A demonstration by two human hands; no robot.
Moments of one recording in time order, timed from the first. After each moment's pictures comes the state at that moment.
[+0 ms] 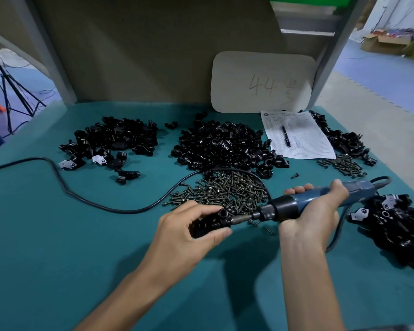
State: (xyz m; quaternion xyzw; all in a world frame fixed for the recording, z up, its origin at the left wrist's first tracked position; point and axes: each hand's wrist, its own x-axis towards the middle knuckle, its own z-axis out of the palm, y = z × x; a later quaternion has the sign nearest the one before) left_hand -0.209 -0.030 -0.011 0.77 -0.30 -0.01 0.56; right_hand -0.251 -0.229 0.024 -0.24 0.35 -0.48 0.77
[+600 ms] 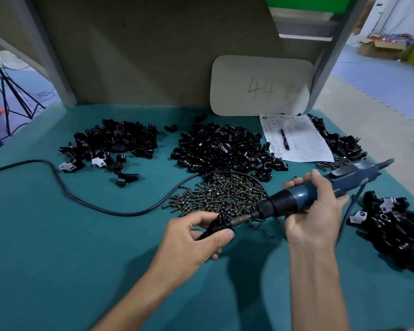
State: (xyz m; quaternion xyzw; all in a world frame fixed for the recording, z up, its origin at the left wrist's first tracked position) left_hand -0.214 -0.041 -0.017 0.67 -0.17 -0.22 0.69; right_hand -0.250 -0.245 0.021 -0.29 0.21 -0.46 0.82
